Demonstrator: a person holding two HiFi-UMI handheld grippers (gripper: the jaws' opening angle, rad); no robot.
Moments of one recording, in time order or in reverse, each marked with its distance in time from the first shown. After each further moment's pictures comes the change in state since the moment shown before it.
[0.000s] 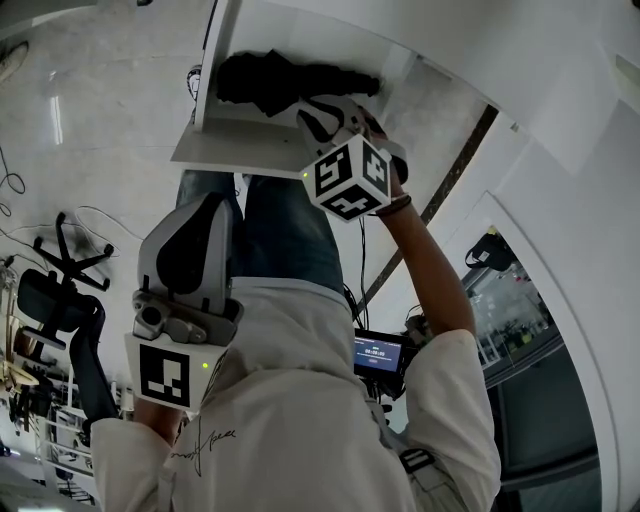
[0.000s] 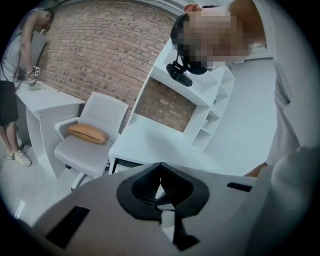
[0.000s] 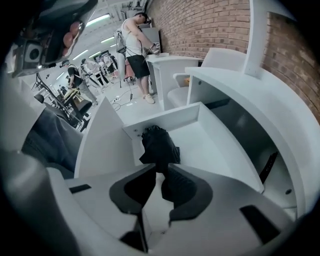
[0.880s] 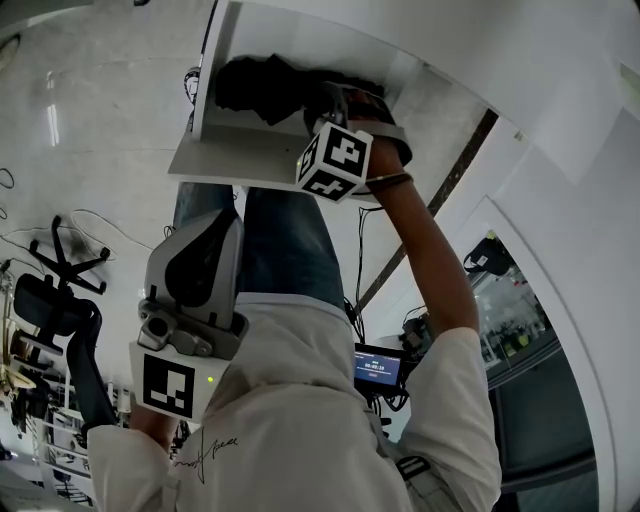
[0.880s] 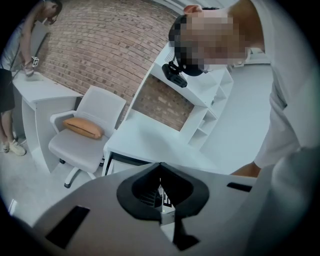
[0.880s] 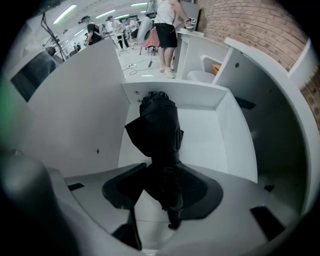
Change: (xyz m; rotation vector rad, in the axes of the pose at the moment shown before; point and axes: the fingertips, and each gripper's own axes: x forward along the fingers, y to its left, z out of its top) left arm 0.008 -0.002 -0.016 -0.031 0.011 -0.062; right arm 0.056 -0.017 -0.037 -0.336 0.239 -0.034
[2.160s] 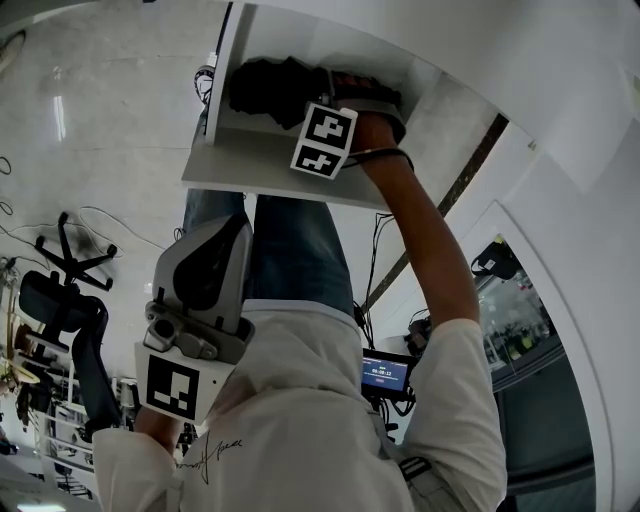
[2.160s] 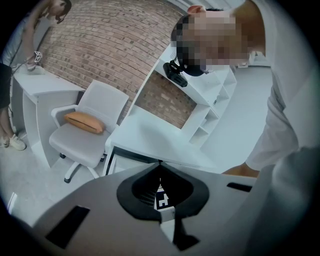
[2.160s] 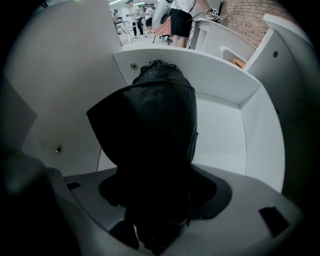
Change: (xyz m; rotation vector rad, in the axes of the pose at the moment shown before) left arm 0.000 0.017 -0.010 -0.036 0.038 -0.004; right arm 0.064 -0.005 0.011 -0.156 0.094 0.028
